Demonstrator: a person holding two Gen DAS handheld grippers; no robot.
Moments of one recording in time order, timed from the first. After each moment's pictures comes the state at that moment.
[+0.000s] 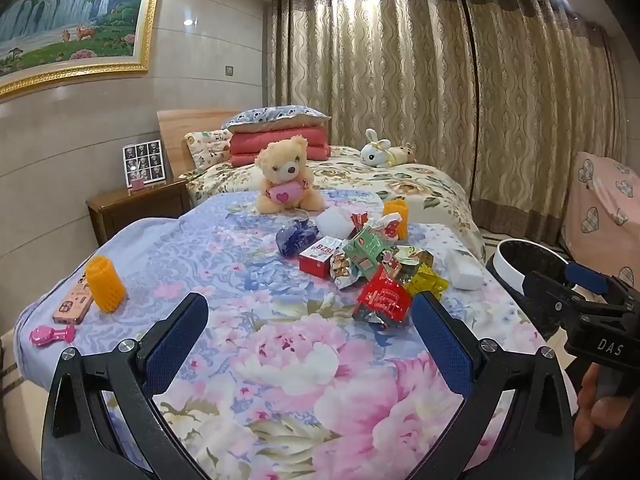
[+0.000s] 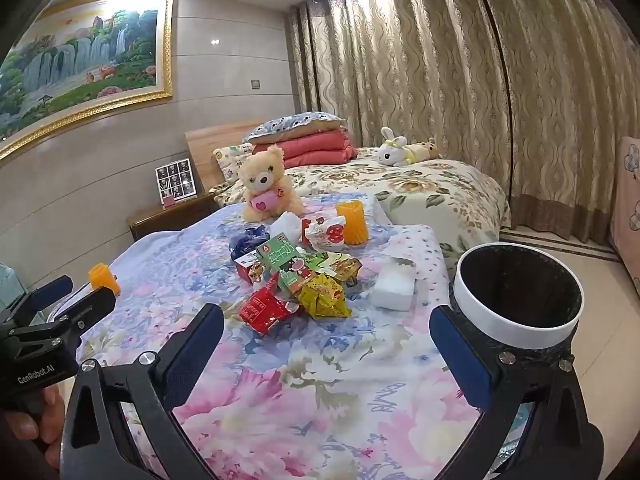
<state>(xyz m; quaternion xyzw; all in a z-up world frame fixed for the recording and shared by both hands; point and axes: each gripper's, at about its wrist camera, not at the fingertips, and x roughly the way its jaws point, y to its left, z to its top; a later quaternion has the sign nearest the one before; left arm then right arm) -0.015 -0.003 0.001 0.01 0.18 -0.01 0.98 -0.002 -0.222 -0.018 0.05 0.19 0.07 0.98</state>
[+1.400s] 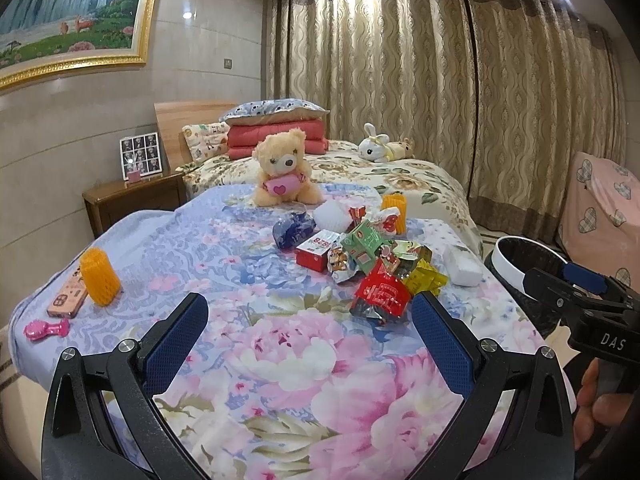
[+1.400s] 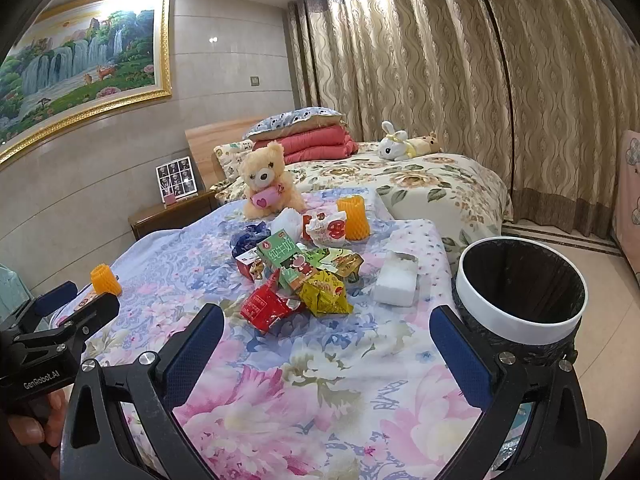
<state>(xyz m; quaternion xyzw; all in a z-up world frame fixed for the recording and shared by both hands) -0.008 -0.002 -0.010 0.00 0.19 -0.02 0.98 0.001 -0.223 -0.025 0.06 0.21 0.08 0.97</state>
